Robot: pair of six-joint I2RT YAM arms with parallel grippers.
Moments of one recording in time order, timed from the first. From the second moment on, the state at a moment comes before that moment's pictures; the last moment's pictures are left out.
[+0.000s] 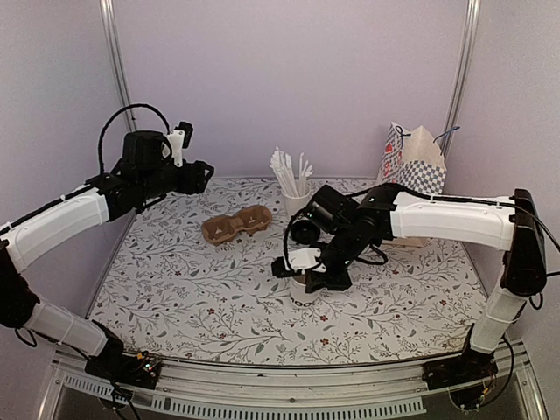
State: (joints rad) left arm -0.47 1.33 1.11 -0.16 -0.10 -0.10; right arm 0.98 1.74 1.42 -0.85 -0.25 -0.72
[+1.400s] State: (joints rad) left arm -0.54 1.57 1.19 -0.21 0.10 -0.18; right arm 0.72 1.39 1.14 -0.81 -0.31 -0.68
